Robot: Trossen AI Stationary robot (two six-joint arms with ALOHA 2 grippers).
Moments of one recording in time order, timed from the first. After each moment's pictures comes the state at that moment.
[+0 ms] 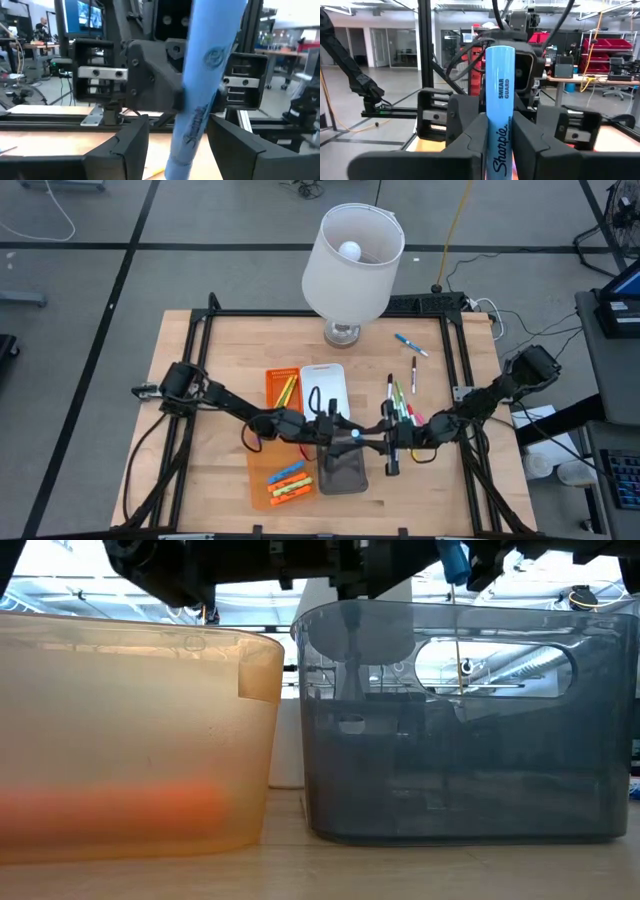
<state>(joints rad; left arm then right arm) -0.28 2.00 1.08 1.04 -0.18 -0.03 0.55 1.46 0.46 1.17 0.52 -0.08</state>
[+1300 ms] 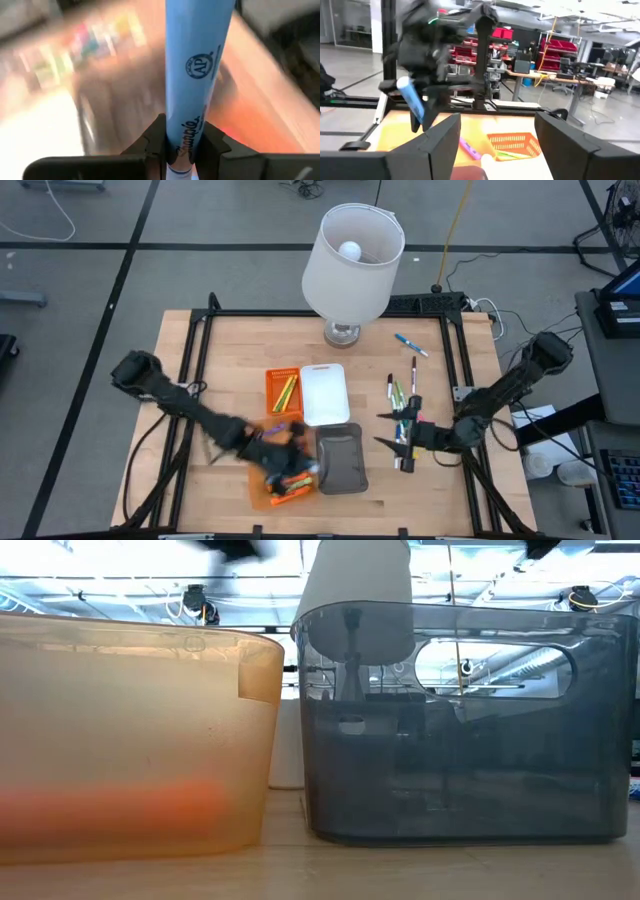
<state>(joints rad) -0.54 1.64 1.15 -0.26 -0.32 0.00 0.74 1.18 0.45 0.87 0.90 -0.20</state>
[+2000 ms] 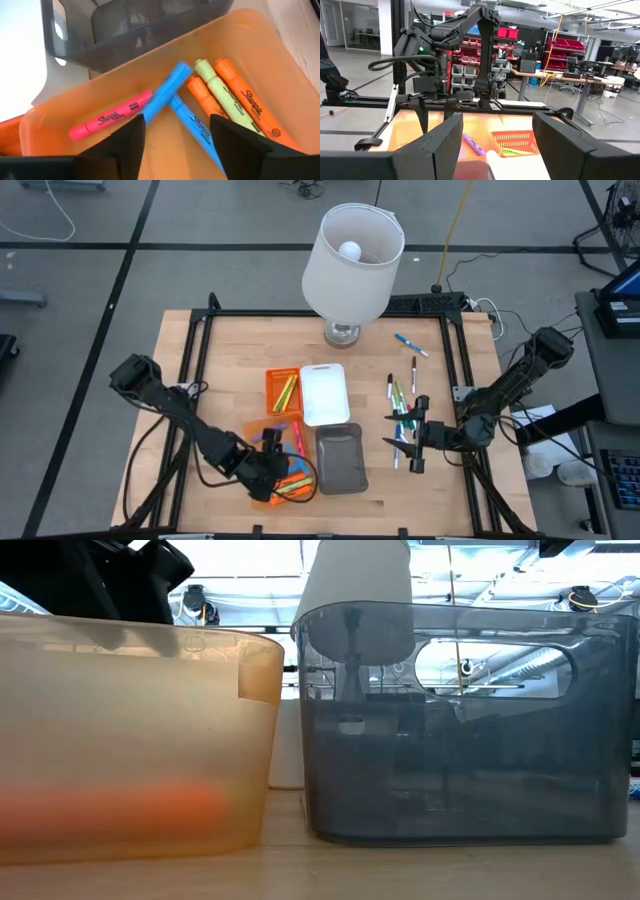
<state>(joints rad) -0.63 1.66 1.12 -0.52 -0.37 -0.32 0.79 1.10 0.43 0.81 0.92 -0.18</state>
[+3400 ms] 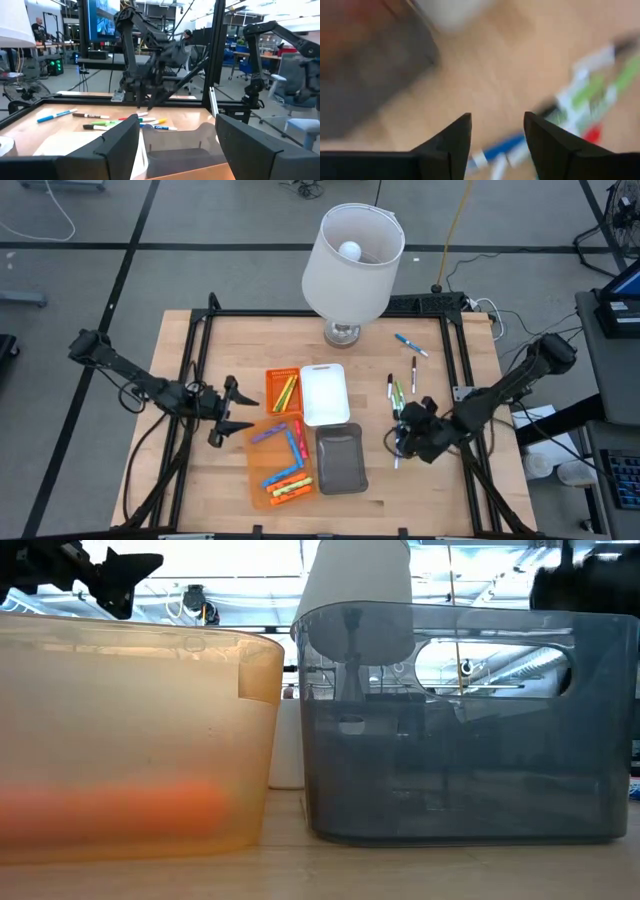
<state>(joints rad) -0.49 0.60 0.15 0.56 -0.34 -0.05 0.61 1.19 0.65 -0.67 0.52 1.18</state>
